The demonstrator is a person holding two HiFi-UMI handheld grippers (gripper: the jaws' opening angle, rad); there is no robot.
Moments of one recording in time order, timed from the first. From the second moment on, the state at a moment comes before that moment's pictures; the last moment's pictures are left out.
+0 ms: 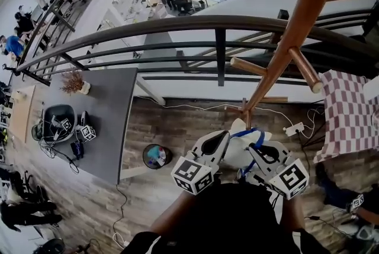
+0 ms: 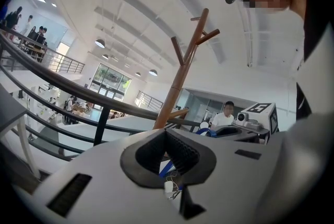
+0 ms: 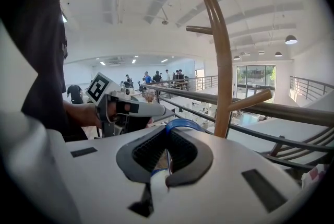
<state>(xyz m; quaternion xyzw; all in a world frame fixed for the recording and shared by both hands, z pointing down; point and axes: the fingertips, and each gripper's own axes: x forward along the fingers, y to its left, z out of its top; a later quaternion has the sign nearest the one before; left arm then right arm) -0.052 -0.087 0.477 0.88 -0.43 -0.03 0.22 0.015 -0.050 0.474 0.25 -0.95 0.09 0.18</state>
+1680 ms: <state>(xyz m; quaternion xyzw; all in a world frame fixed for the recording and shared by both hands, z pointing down) -0.083 -0.113 0.493 0.88 -0.40 -0.01 0.25 -0.032 -0.069 0.550 0.30 -0.91 0.19 0.22</state>
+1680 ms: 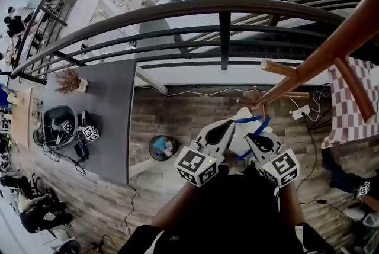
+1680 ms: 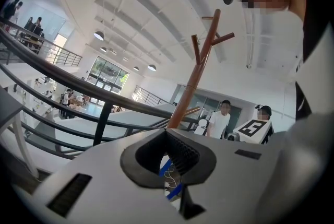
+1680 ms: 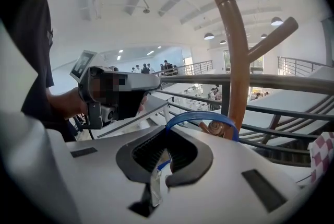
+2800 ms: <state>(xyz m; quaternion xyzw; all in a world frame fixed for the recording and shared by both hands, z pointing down) -0.088 -0.102 0.497 0.88 -0.41 -0.01 0.26 -0.019 -0.086 0.607 0.33 -0.89 0.24 0.22</state>
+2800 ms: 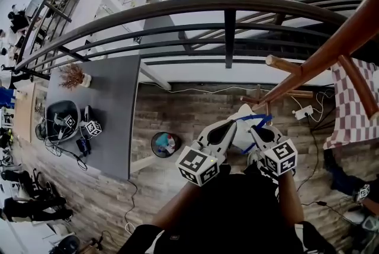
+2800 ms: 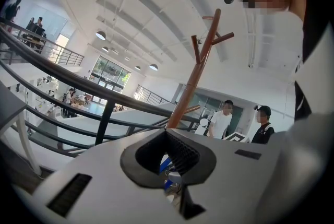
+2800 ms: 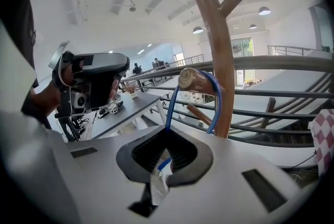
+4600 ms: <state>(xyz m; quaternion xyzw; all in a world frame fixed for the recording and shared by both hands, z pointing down) -0.056 -0.092 0.501 0.87 -0.42 -0.01 0.26 0.031 -0.099 0.615 0.36 -0.88 0.28 0.15</state>
